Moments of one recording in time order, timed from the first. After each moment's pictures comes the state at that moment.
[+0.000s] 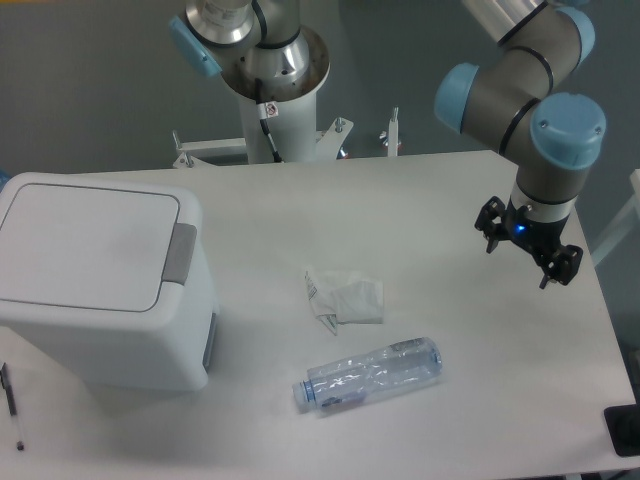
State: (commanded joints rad) arm 2.77 -2.01 -1.52 -1.05 1.58 1.57
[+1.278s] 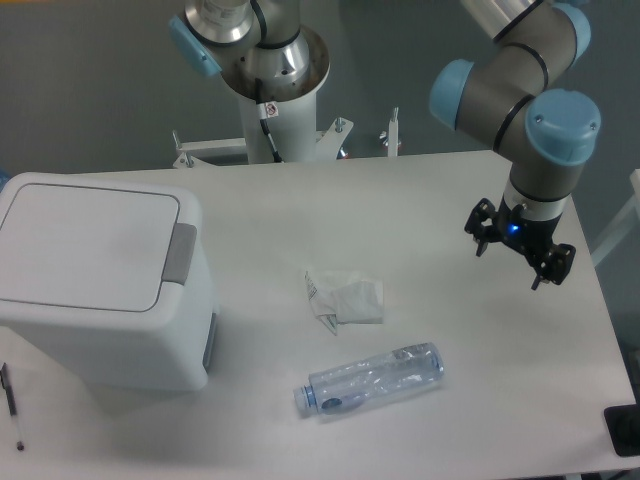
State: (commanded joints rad) arm 2.76 -1.97 -1.57 -1.05 1.45 1.40
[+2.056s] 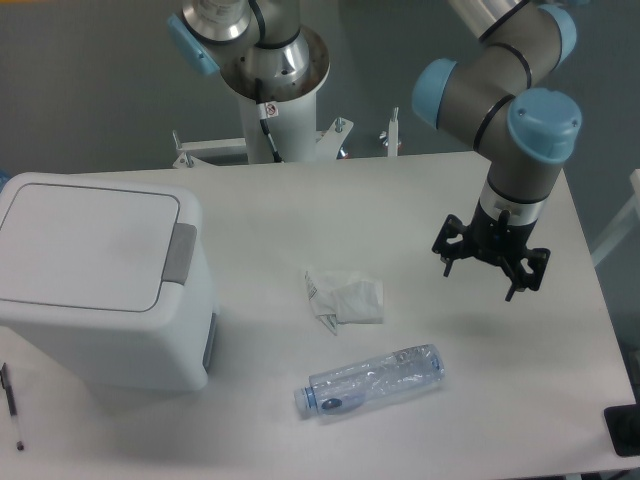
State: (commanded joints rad) arm 2.72 -1.97 -1.57 -1.02 1.33 1.15
